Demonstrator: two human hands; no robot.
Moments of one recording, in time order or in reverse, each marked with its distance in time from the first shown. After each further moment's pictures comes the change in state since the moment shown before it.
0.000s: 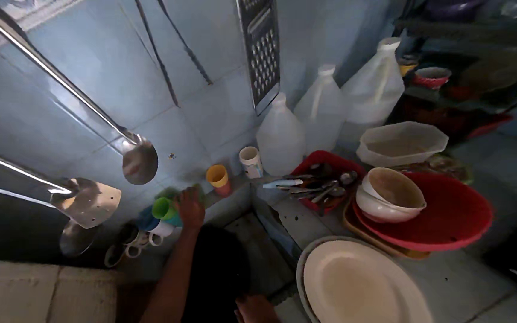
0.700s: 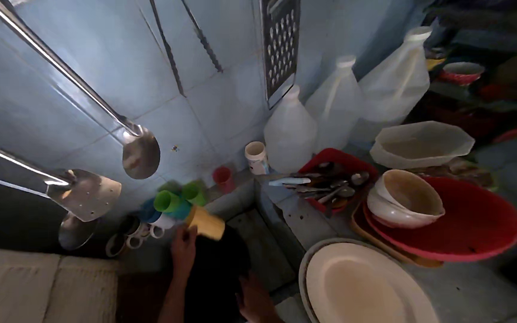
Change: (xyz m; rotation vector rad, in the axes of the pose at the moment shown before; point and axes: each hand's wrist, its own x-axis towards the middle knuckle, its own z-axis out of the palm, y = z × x) left_hand -0.126 -0.020 -0.027 -0.730 -0.018 -0.362; right_hand 0.015 0.004 -0.005 0.293 0.160 0.199
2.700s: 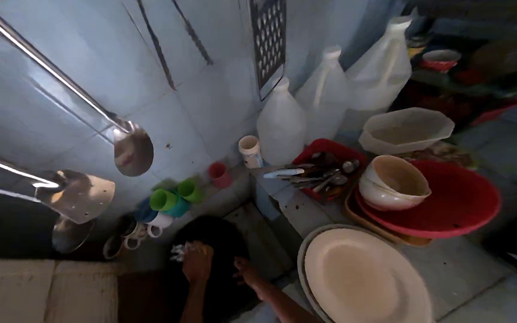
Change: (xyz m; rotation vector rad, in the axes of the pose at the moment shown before) left_hand -0.040 -0.071 0.056 0.743 -0.157 -0.198; right_hand 0.042 0.010 0.010 1.014 -0.079 0.151
